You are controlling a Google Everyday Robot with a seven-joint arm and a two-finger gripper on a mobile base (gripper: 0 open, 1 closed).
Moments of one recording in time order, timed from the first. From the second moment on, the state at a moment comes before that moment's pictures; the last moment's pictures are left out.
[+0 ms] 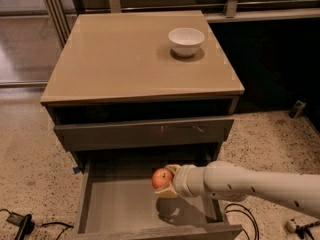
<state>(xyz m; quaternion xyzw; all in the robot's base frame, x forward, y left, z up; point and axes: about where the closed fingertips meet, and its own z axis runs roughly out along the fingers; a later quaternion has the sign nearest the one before) 0.492 -0.020 0.517 -0.51 0.76 0.17 0.36</state>
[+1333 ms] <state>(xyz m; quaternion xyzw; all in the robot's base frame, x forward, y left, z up) 0.515 -0.012 0.441 -0.50 0.79 0.15 0.34</state>
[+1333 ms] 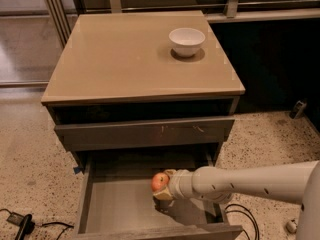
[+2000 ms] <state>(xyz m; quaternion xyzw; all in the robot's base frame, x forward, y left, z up) 0.536 -0.017 0.391 -0.46 0.79 0.14 0.37</state>
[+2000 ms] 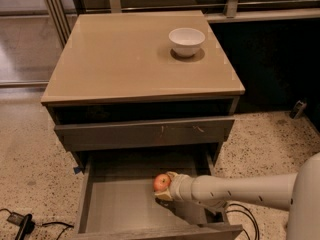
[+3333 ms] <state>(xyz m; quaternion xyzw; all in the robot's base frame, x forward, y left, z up) 0.543 -0.020 0.367 -0.44 0.79 0.16 0.39</state>
